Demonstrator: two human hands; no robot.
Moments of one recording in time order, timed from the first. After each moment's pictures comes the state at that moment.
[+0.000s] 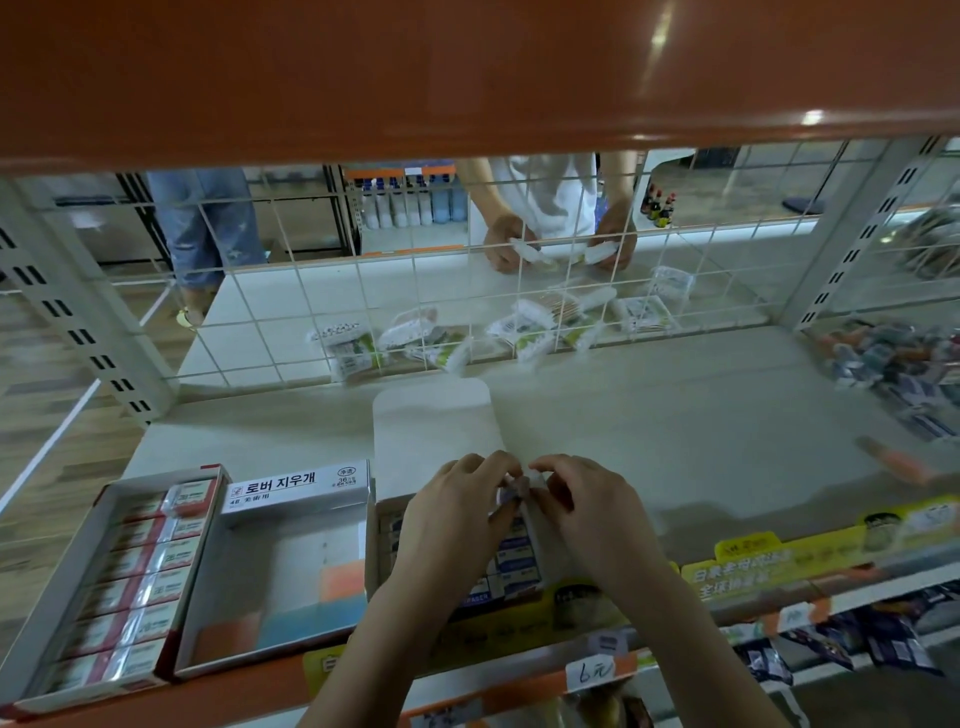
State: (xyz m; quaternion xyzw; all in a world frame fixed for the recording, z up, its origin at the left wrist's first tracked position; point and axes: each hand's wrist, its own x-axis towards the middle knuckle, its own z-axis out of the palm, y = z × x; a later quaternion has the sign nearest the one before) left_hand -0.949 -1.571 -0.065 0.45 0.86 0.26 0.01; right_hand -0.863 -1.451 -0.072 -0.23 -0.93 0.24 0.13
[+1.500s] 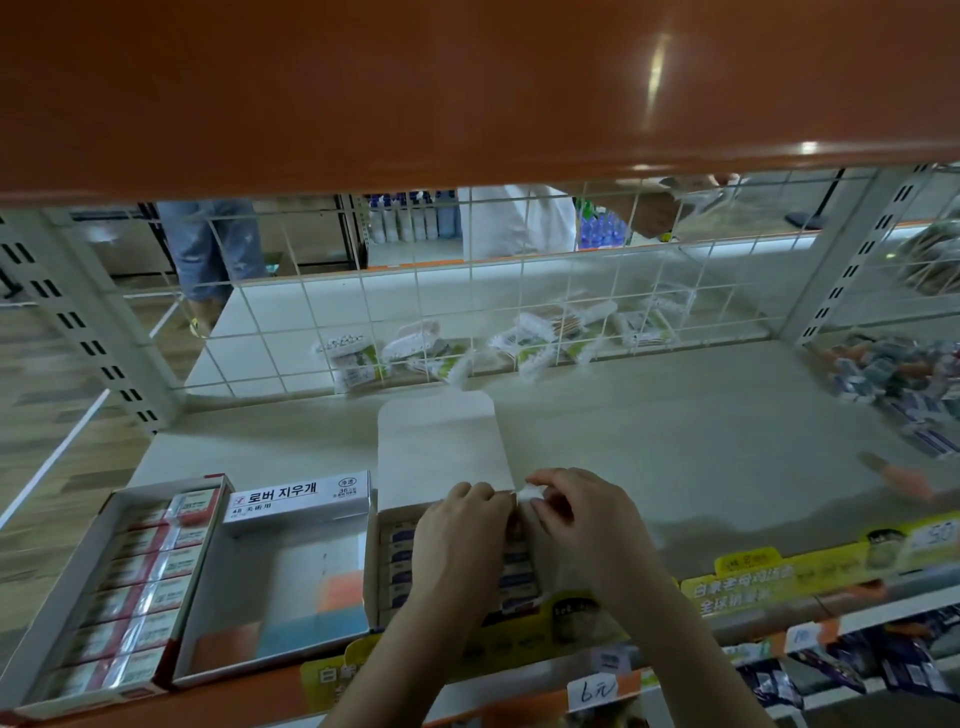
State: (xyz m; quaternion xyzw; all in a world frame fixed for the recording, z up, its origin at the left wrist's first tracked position) left_hand -0.939 -1.563 -0.068 0.44 0.89 0.10 0.02; right_hand -0.863 -1.449 -0.073 -0.21 -0.93 0.25 0.15
